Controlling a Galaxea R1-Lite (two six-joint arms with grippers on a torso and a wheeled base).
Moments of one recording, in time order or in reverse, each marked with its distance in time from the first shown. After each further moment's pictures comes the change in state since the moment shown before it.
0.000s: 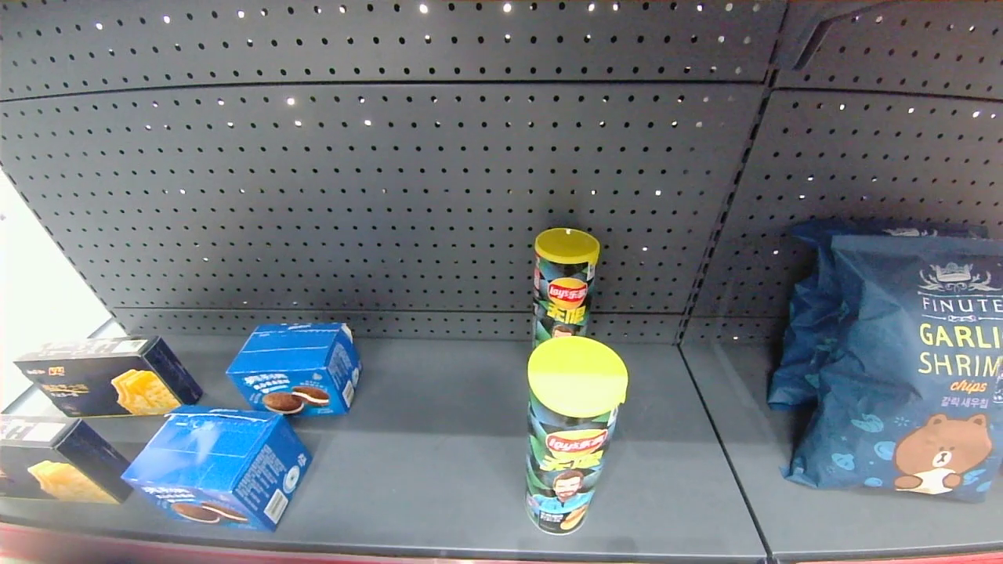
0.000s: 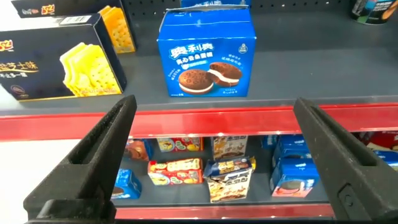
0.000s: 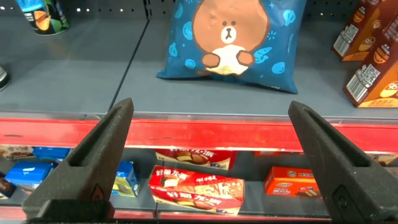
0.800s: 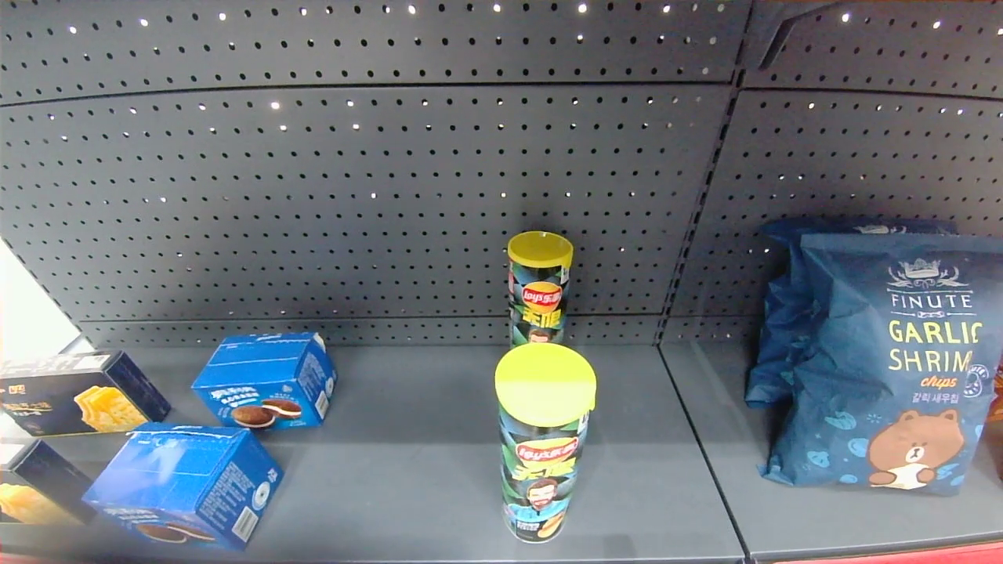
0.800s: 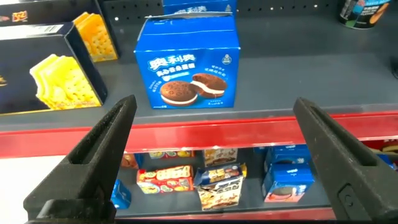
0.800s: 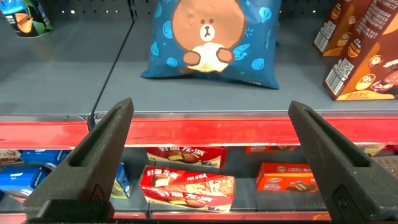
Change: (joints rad) left arm 0.000 0.000 0.000 0.000 0.004 -0.009; right arm 0.000 0.000 0.000 0.001 -0.001 0.002
